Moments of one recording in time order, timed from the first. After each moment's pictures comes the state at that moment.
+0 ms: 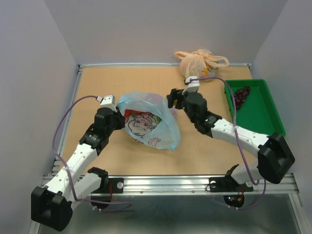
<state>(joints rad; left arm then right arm) -0.35 0.87 0.58 -0.22 -0.12 -0.41 0.81 1.40 0.92 0.31 0.40 0.28</state>
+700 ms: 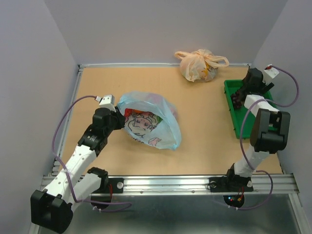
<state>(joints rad) -0.34 0.84 0.58 -0.22 -0.07 -0.41 -0.18 1.71 1.14 0.26 0.66 0.39</state>
